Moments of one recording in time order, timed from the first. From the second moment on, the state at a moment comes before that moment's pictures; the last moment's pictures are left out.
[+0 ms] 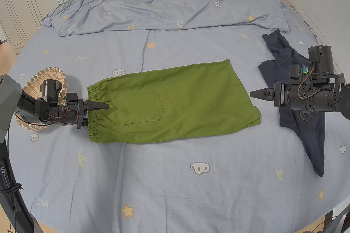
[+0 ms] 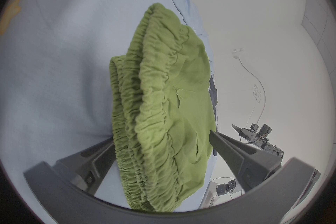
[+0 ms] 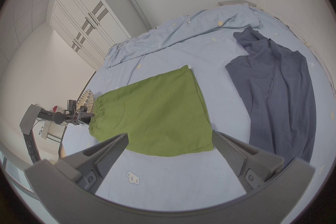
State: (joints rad) left arm 0.15 2.18 -1.28 -0.16 -1.01 -0.32; right arm 0.29 1.66 -1.06 -0.07 0.16 0.20
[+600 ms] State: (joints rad) left arm 0.16 2.11 -1.25 -0.15 -1.02 -0.38; right arm 0.14 1.79 -1.16 -0.07 0.45 0.30
